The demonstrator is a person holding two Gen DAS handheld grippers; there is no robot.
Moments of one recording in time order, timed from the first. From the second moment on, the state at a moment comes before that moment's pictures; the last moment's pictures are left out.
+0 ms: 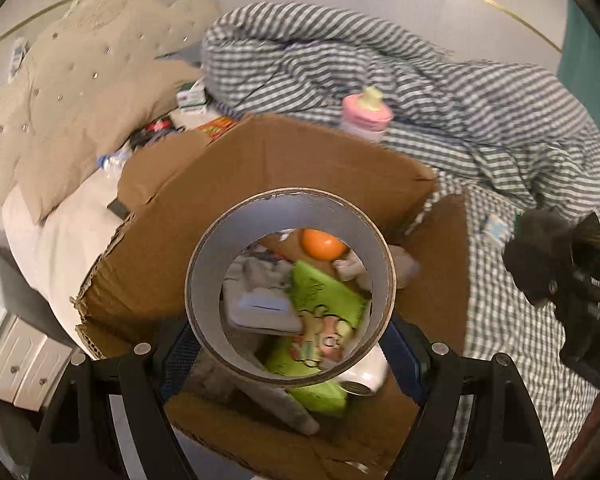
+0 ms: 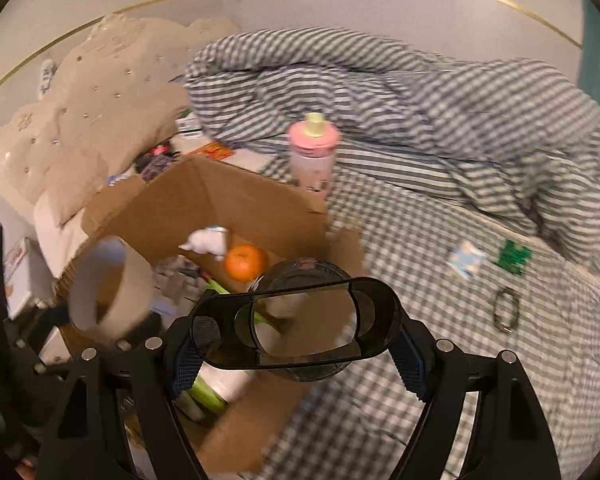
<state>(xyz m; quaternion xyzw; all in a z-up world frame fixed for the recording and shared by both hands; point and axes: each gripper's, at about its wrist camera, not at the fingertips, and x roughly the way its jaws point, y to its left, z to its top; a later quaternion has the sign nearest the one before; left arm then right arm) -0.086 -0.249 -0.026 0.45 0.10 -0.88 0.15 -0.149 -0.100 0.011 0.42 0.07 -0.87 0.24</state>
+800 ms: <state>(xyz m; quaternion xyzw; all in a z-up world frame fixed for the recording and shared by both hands) -0.105 -0.182 -0.029 0.46 0.07 -0.88 0.11 -0.151 -0.026 0.020 0.40 0.03 -0.90 0.19</state>
